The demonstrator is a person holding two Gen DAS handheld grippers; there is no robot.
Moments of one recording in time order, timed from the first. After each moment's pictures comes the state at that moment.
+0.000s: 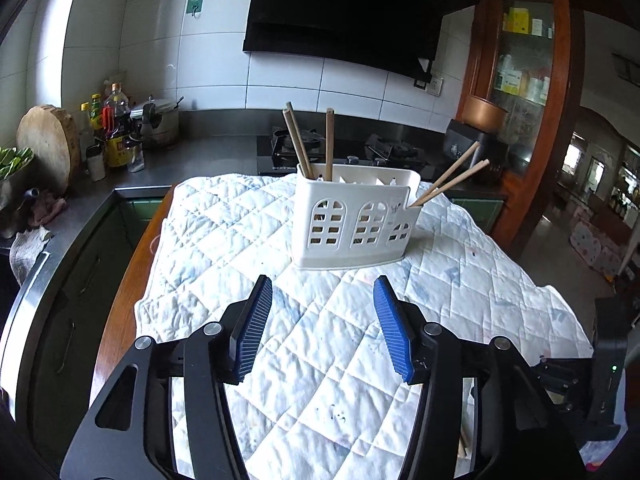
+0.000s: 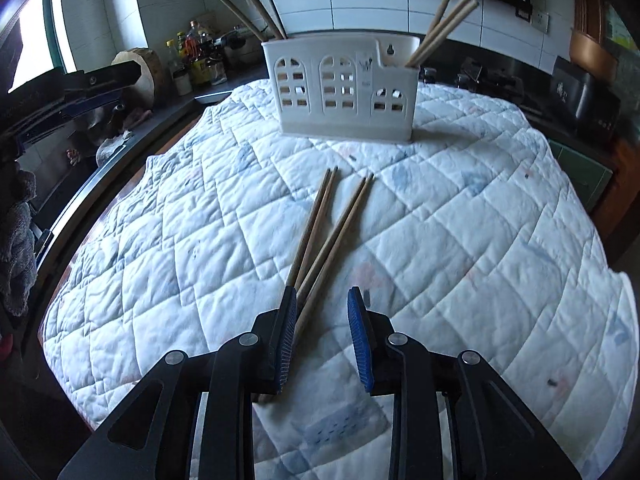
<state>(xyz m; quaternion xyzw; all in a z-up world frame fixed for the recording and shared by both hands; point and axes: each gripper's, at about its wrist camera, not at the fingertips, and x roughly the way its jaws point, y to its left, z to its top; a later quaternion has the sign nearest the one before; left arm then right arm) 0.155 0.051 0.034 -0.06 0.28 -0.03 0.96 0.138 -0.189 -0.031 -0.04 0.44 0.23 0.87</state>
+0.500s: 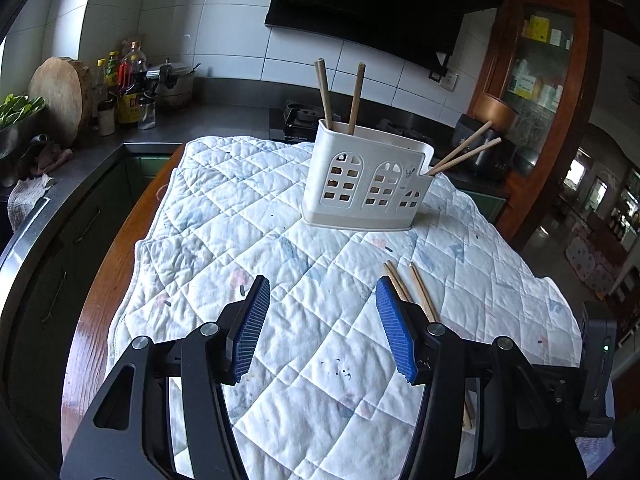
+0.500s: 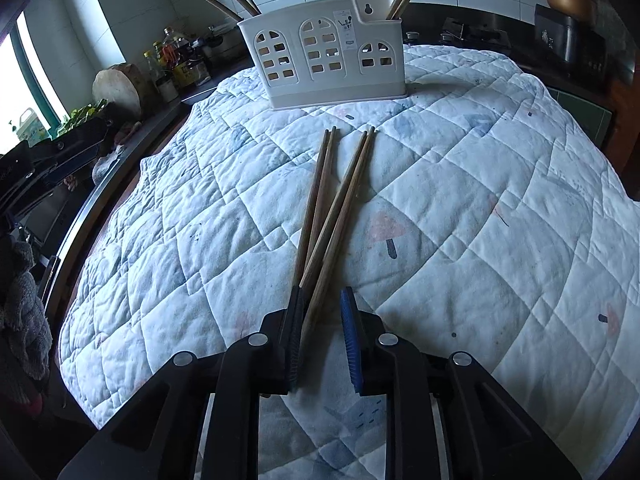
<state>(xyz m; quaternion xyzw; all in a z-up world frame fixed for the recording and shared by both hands) 0.134 0.065 -0.002 -0.11 0.31 -0.03 0.94 0.133 -0.186 -0.055 0.03 0.47 0.21 0.85</state>
